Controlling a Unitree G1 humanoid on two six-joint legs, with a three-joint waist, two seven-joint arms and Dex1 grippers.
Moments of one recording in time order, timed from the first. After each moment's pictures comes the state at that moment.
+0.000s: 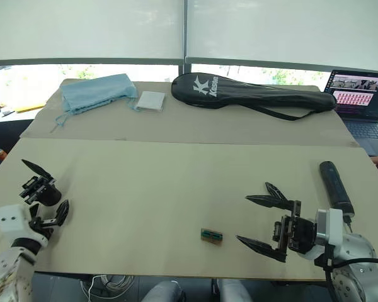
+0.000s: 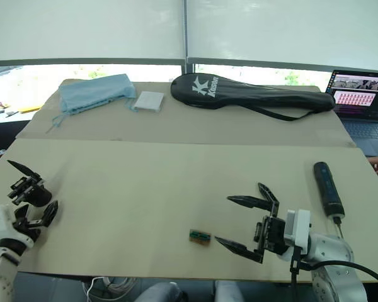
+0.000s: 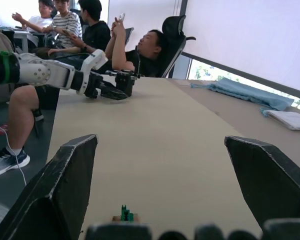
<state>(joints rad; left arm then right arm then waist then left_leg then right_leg) 0.08 0.50 0.56 0.17 -0.43 0.15 -0.43 0.22 -0.57 -0.13 -0.44 0.60 -0.15 1.15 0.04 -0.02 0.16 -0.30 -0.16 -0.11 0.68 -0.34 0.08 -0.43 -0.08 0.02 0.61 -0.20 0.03</state>
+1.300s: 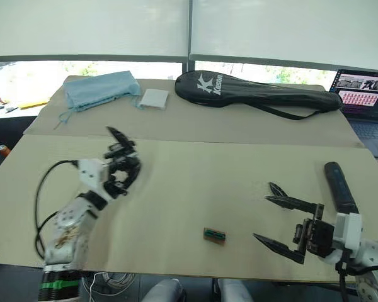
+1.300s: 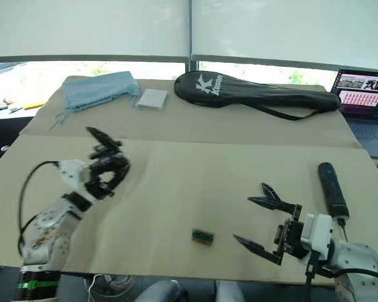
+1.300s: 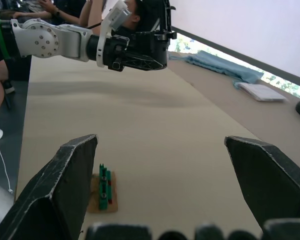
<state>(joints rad) -0.12 0.39 0.10 -0.14 -0.40 0.17 -0.59 0.33 -0.62 -0.29 -0.44 0.59 -0.17 1.14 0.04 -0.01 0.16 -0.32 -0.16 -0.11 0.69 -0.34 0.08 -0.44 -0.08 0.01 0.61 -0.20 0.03</state>
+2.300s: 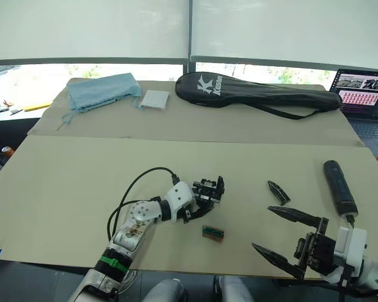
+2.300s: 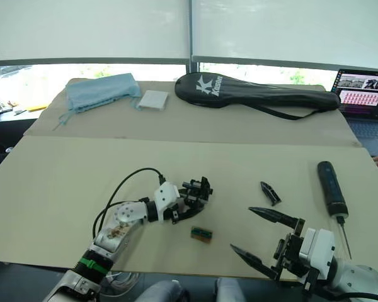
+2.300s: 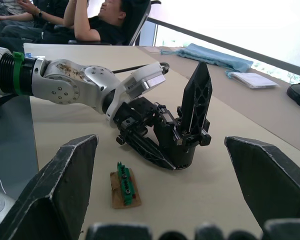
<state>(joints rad) -0.31 0.26 -0.32 0.15 -0.09 -0.02 -0.82 0.50 -0.61 -0.29 -0.60 0.57 -0.14 1.00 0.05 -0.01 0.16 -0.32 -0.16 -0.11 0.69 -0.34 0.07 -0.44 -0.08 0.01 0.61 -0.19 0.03</state>
